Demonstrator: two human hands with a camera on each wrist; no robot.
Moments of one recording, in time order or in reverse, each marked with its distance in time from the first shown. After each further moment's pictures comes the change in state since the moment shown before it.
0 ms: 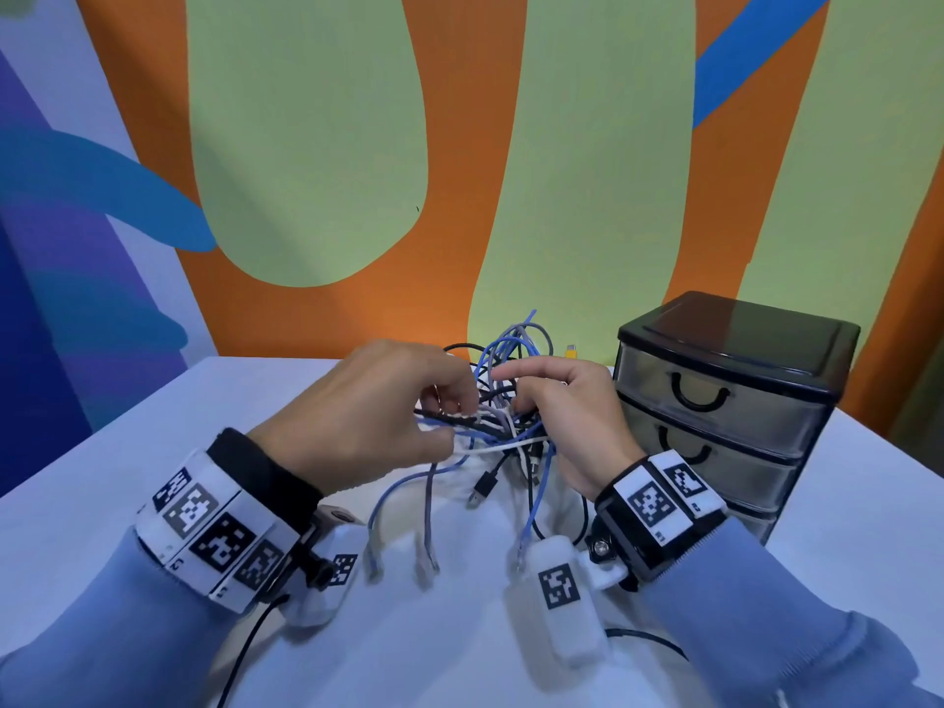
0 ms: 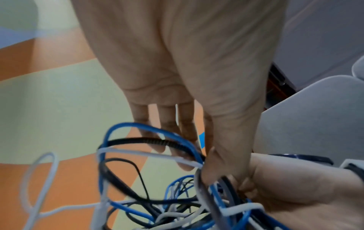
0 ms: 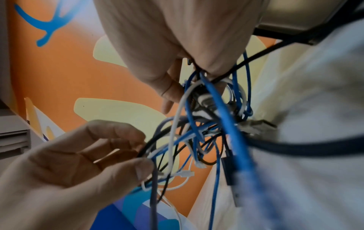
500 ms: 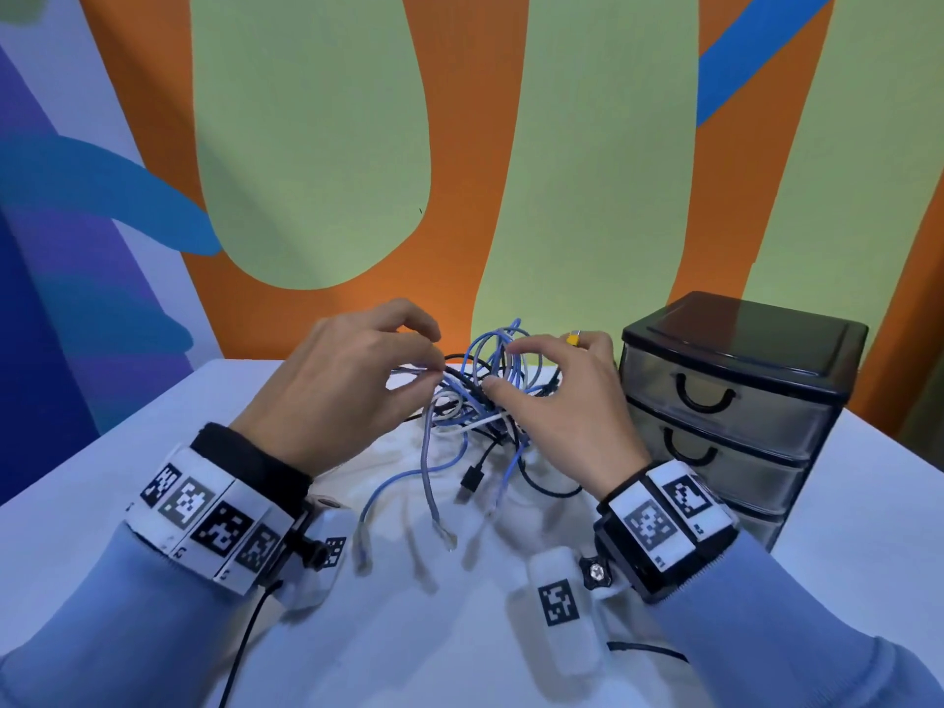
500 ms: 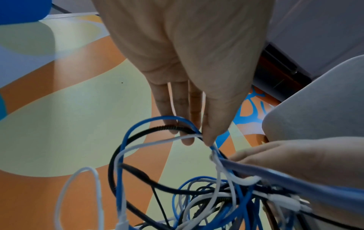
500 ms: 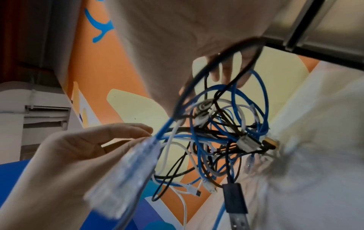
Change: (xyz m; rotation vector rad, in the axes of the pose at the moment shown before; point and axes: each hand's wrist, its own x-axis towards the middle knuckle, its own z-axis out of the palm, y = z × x) left_hand 0.000 -0.024 -0.006 0.225 0.324 0.125; right_hand -0.002 -0.005 -0.006 -0.585 0.047 -0.240
